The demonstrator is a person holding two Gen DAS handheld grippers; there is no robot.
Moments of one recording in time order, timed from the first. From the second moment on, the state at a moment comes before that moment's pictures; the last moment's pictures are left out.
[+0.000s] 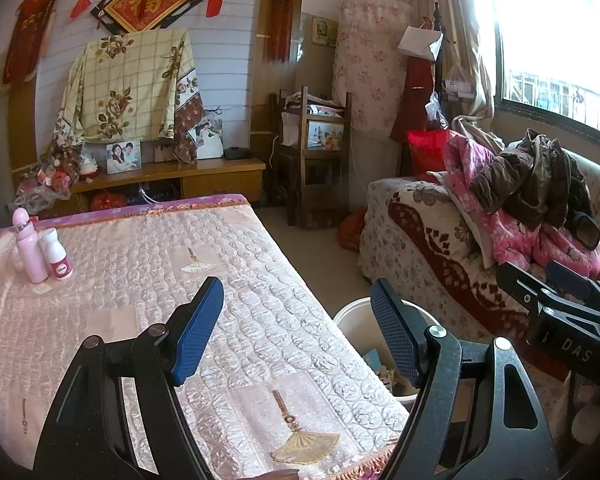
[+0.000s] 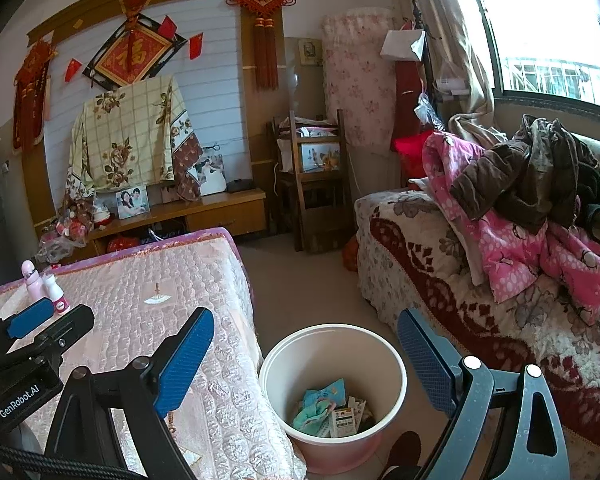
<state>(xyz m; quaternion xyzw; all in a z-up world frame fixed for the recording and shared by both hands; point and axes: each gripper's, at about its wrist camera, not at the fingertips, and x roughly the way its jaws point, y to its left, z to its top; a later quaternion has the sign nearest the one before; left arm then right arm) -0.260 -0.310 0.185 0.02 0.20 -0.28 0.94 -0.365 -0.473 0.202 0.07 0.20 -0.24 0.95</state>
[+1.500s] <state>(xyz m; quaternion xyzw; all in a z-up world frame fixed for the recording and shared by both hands) -0.256 -0.310 0.173 0.02 0.21 -0.29 0.93 -0.363 -0.483 0.180 0.08 0.21 -0.25 0.94</state>
